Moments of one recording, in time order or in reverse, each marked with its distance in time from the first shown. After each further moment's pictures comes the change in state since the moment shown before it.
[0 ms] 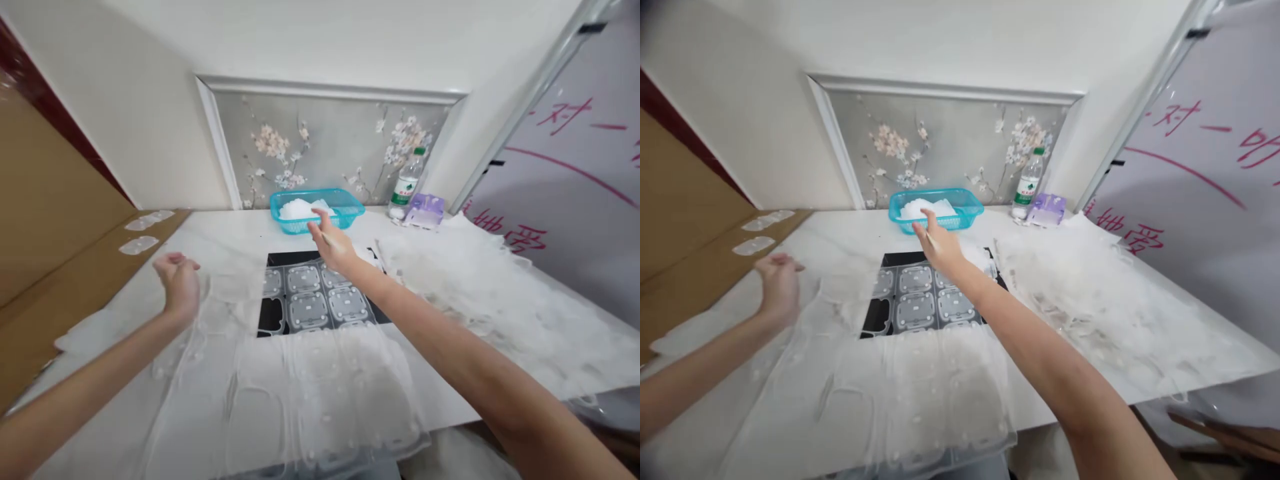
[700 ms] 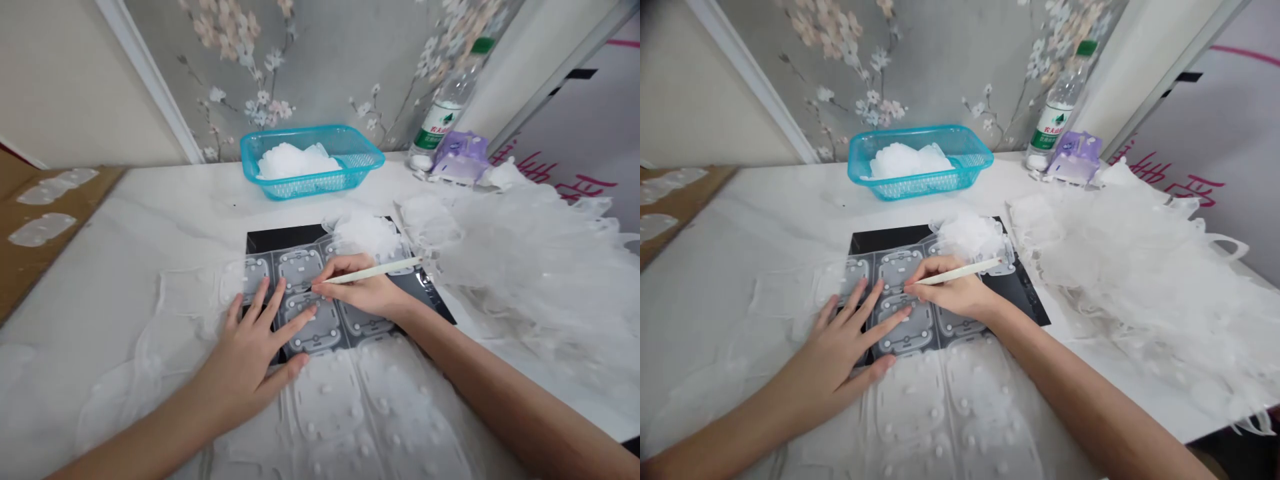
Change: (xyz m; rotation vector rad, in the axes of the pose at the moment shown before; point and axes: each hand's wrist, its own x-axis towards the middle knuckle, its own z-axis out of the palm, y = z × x) left_hand -0.063 -0.031 0.061 0.917 -0.740 0.902; right_hand -0.057 0.040 0.011 0.682 -0.357 0.284
